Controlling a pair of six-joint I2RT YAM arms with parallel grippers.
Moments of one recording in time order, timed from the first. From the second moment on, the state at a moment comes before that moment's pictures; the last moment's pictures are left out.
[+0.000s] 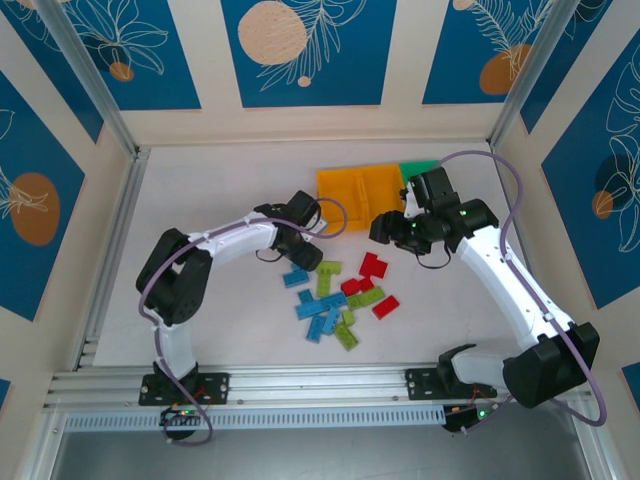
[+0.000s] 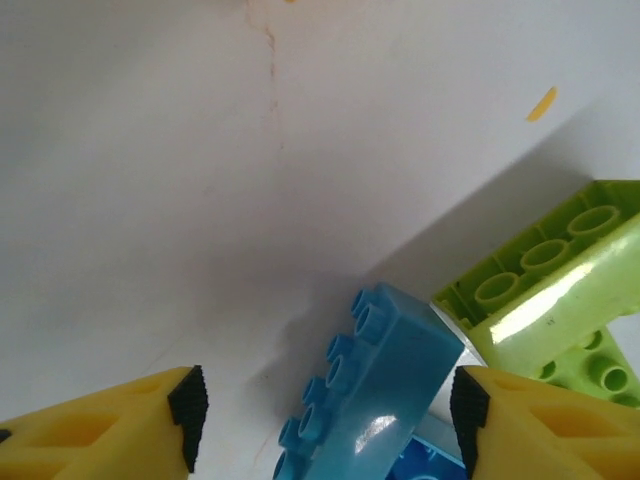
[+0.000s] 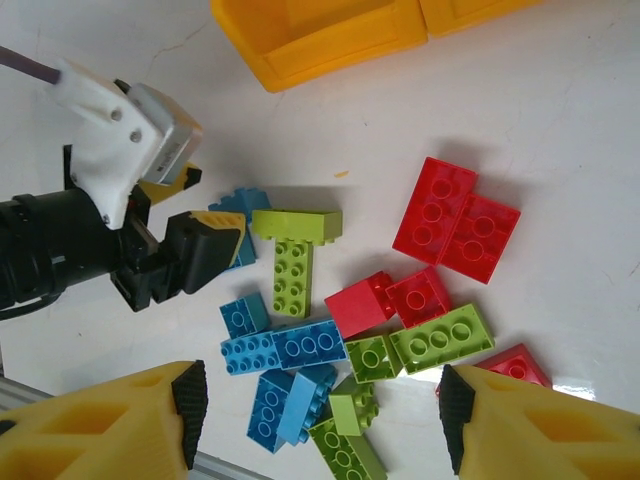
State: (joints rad) left arm -0.68 1.92 1.35 -0.70 0.05 0.01; right arm 0.35 1.24 1.23 -1.03 -0.27 0.56
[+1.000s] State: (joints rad) left arm -0.67 1.98 1.36 -0.69 0.13 0.02; right arm 0.37 1.25 1.23 -1.02 -0.27 0.58
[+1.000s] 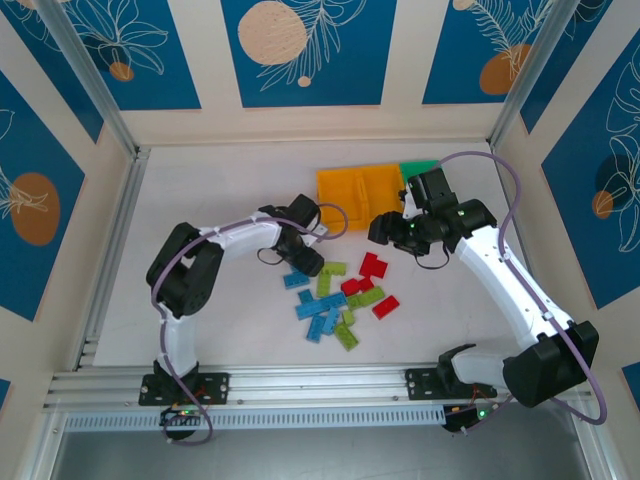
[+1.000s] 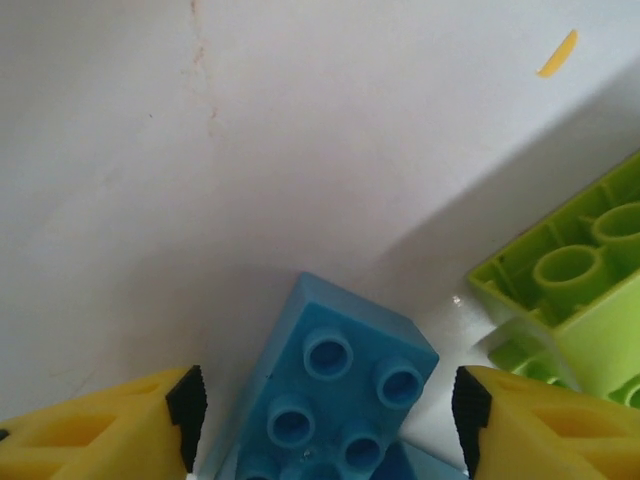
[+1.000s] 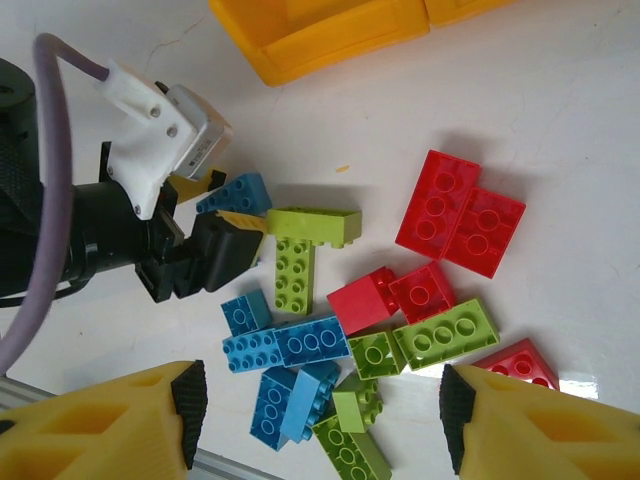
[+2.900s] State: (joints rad) left arm -0.65 1.47 1.45 -0.43 0.15 -0.01; right arm 0.48 1.43 1.23 -1.04 -0.12 0.75
